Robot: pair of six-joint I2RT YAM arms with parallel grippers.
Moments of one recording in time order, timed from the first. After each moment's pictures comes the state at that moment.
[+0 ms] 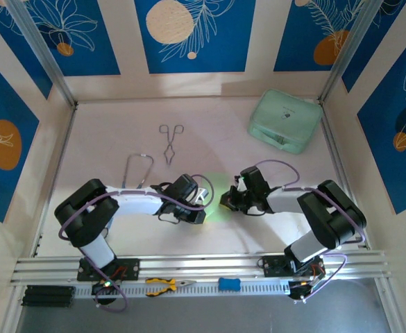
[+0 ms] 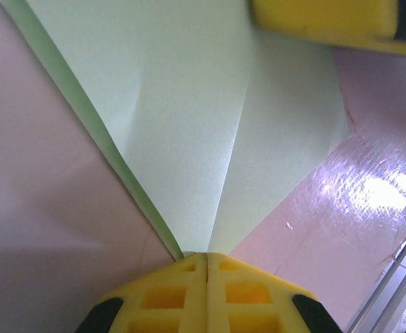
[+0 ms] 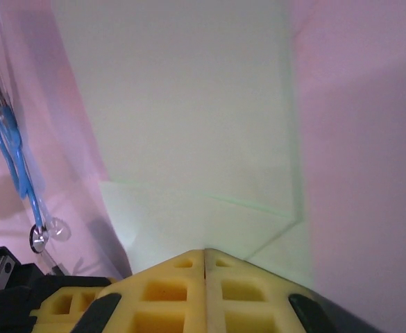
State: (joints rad) left arm -0.88 1.66 0.75 -0.16 0.43 -0.55; right arm 0.50 1.52 0.46 0.13 -0.52 0.97
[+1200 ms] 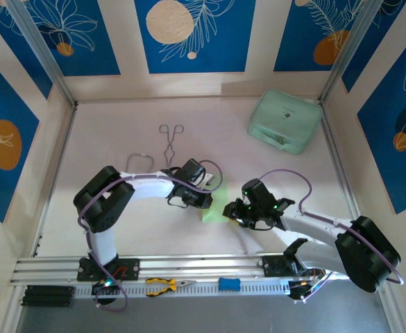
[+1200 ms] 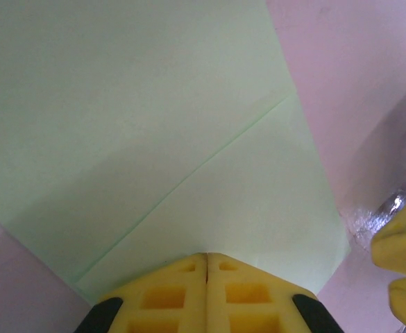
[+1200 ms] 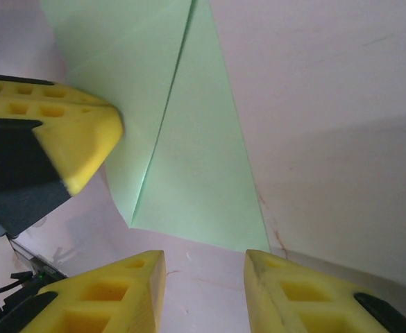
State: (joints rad) left arm -0.80 1.84 0.99 -0.24 0.44 -0.44; right arm 0.67 1.15 0.38 -0.20 -0.36 1.13
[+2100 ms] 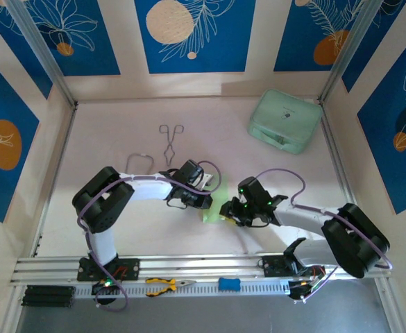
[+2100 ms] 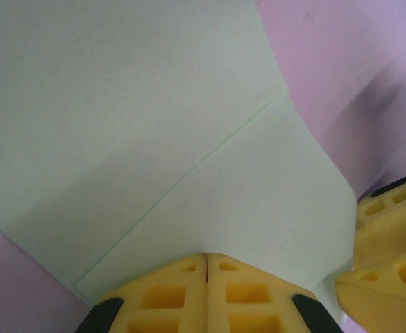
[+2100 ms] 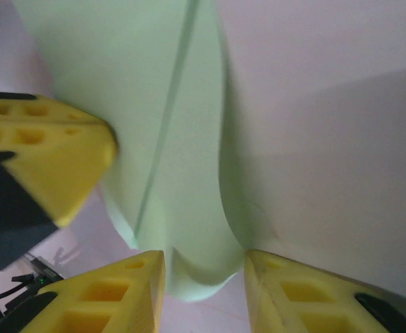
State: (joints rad) left arm -0.80 1.83 0.95 -0.18 0.46 -0.45; right arm 0.66 1.28 0.42 -0.11 -0.40 1.13
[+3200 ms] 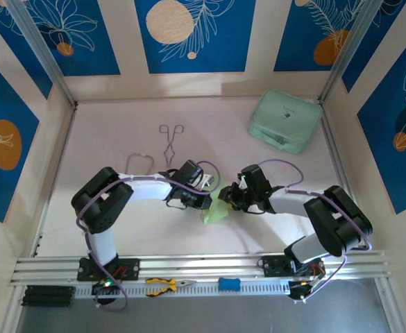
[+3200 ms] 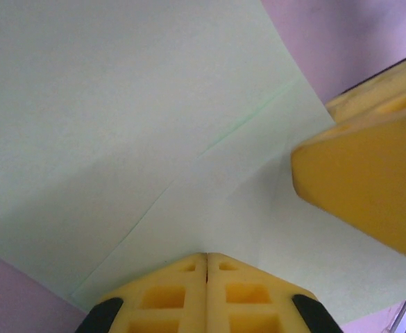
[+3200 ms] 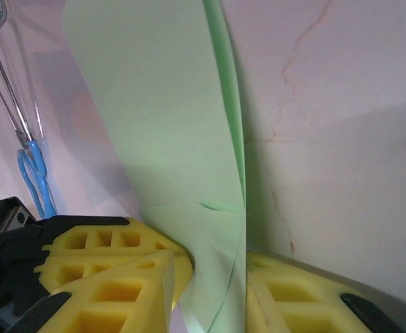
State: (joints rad) left arm -0.80 1.82 0.94 -0.18 0.46 -0.48; right arm 0.51 1.46 0.48 0.10 -0.48 1.08
